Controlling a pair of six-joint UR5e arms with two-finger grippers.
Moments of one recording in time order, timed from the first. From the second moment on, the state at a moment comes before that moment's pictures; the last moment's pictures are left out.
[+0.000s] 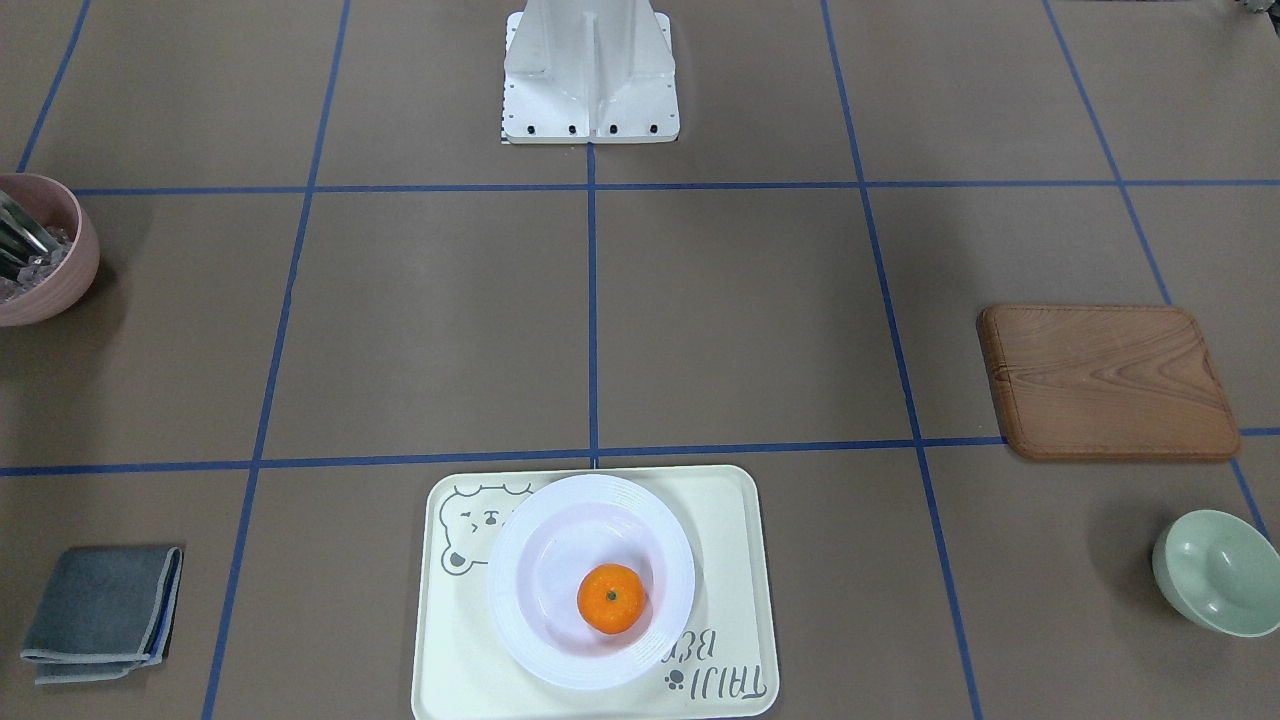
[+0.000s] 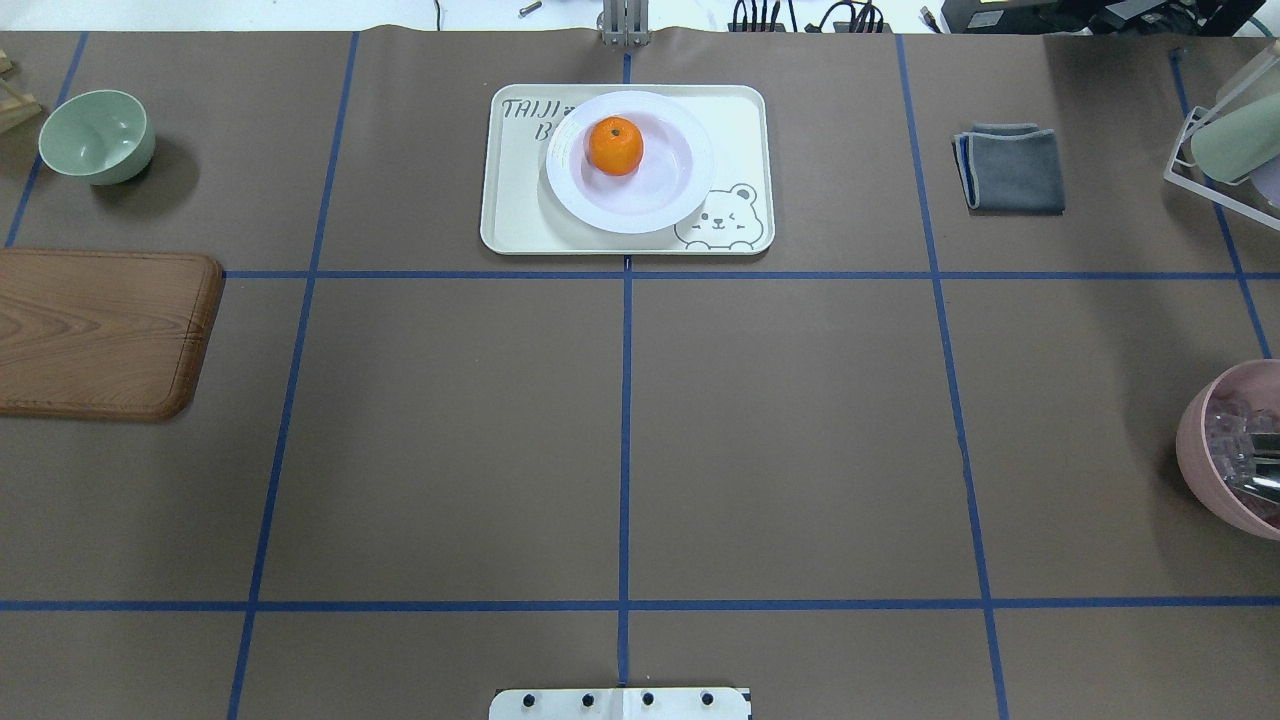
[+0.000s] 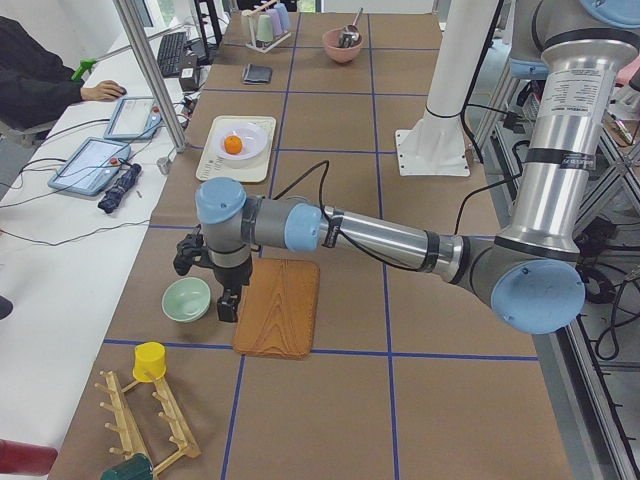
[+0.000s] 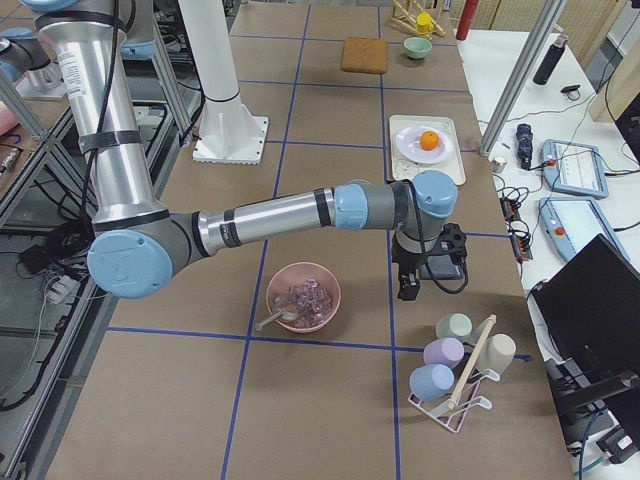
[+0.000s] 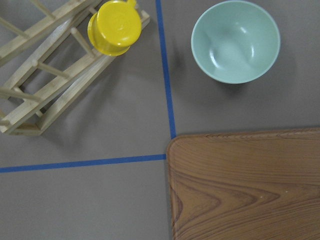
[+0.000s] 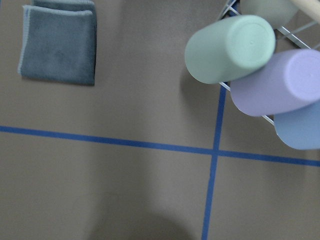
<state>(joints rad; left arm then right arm) -1.57 -1.70 -1.62 -1.47 -2.26 0.03 1.55 -1.38 1.63 -1.81 2.36 -0.08</state>
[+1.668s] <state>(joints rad) -1.59 -1.58 -1.61 -1.51 -2.33 0.04 1.61 -1.53 1.58 -1.72 2.34 -0.17</state>
